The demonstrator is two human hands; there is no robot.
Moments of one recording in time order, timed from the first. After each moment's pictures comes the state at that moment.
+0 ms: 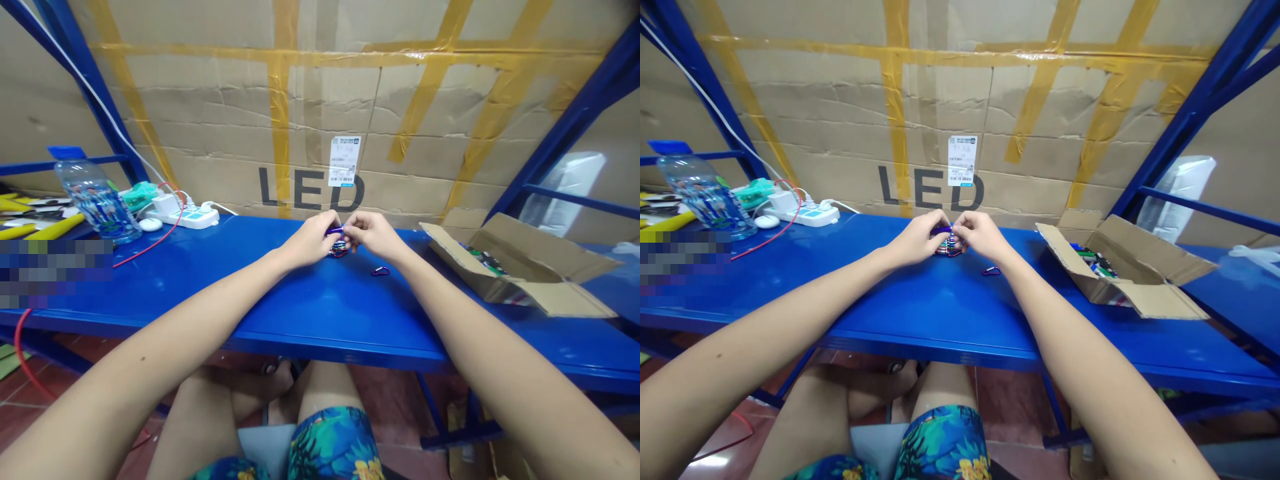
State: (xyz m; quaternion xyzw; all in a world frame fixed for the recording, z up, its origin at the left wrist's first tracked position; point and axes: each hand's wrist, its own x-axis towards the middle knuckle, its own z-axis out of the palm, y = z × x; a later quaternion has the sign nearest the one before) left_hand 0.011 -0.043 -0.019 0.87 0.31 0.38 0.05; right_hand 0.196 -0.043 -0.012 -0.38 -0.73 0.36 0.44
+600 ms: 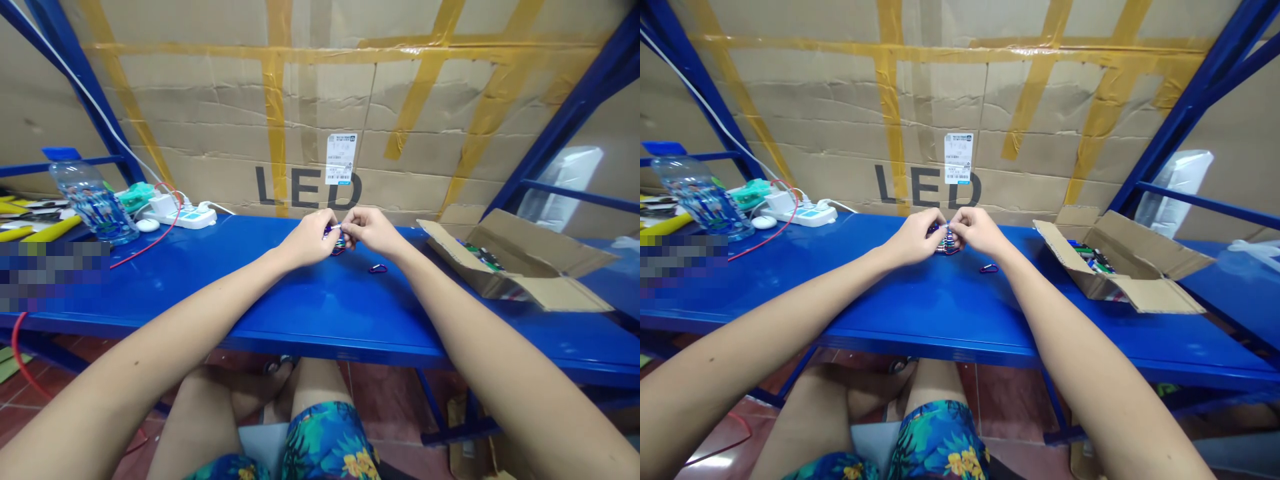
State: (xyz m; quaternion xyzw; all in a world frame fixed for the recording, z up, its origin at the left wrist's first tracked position) left_hand 0.016 -0.052 -0.014 0.86 0.33 0.38 0.00; right_hand 0.199 -0.047 -0.006 -0.37 -0.74 0.37 0.43
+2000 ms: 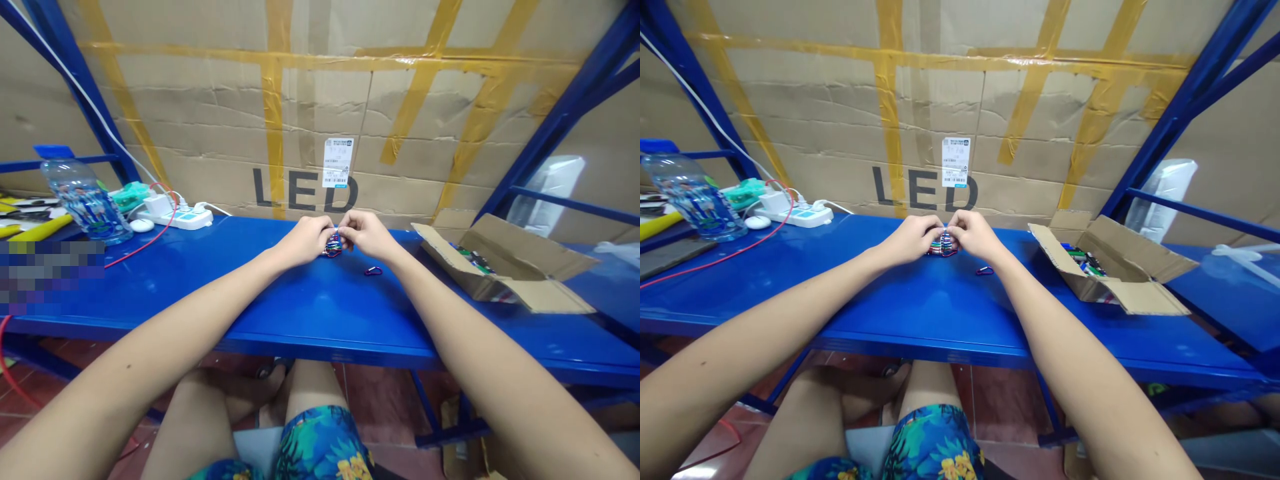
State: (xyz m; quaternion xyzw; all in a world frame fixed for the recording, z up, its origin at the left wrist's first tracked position) left_hand 0.016 -0.049 -0.010 0.86 0.37 0.35 0.03; right_hand 0.198 -0.050 -0.006 -0.39 -0.75 0.31 0.43
